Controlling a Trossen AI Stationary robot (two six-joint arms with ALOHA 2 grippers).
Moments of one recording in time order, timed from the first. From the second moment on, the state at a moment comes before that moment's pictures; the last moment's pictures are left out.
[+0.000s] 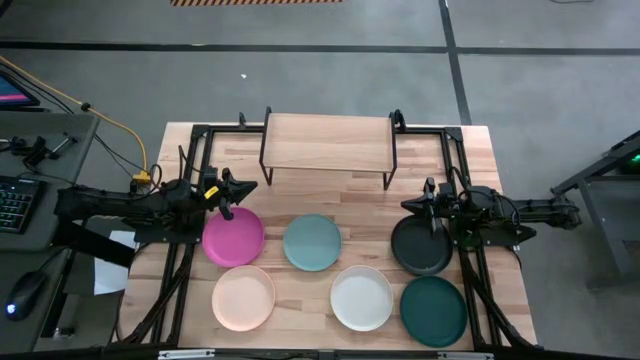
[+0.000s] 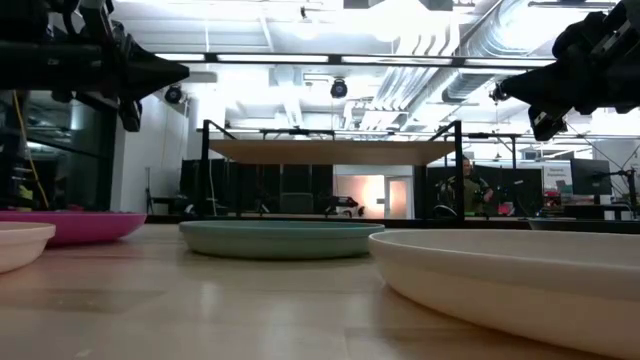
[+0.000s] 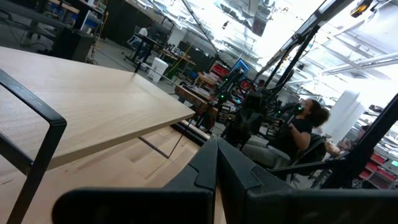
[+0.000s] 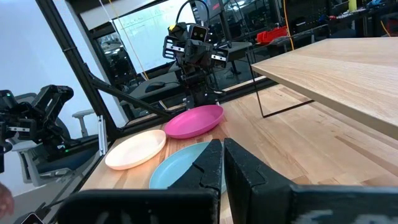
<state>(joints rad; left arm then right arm) 0.04 0.36 0.01 0.48 -0.26 -0.49 0.03 0.01 0.01 0.03 0.09 0.31</state>
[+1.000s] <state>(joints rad) 0.04 0.36 0.01 0.48 -0.26 -0.49 0.03 0.05 0.13 0.51 0.43 0.68</state>
